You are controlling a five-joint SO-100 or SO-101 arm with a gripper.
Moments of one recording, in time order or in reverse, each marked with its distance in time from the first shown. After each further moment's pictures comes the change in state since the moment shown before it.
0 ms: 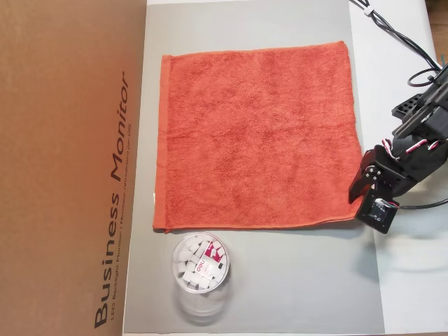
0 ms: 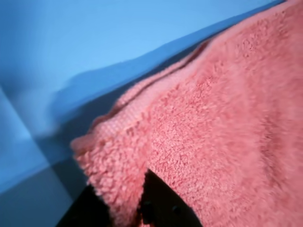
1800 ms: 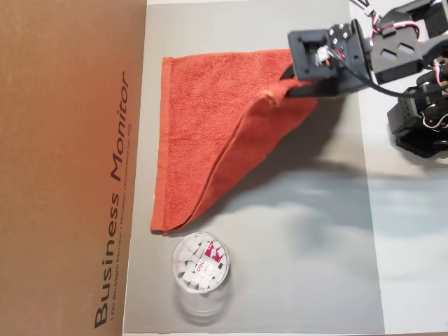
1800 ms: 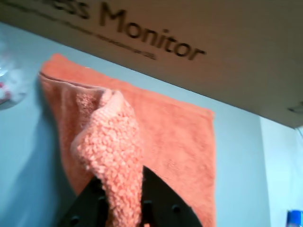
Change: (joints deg) arm 44.5 -18.5 -55.8 12.7 0.0
